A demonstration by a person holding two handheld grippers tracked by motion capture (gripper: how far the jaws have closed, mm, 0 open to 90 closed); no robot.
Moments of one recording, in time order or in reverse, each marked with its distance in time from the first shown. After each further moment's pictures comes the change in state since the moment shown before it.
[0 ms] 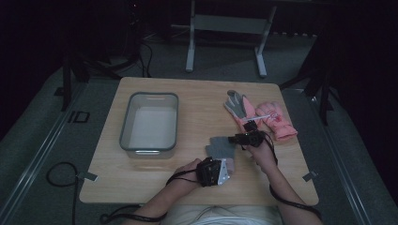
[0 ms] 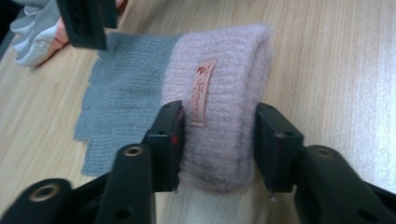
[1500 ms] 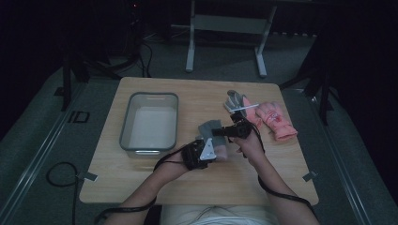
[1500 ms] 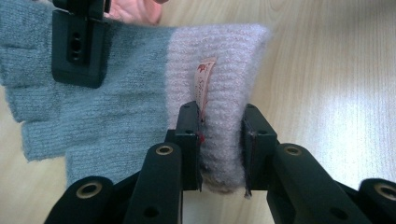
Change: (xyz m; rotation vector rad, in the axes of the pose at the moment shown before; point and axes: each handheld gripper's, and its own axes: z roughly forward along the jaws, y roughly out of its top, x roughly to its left) left arm 0.067 0.000 -0.053 -0.050 -0.131 -0.102; right arm 0.051 0.044 -0.009 -0.038 0.259 -0.041
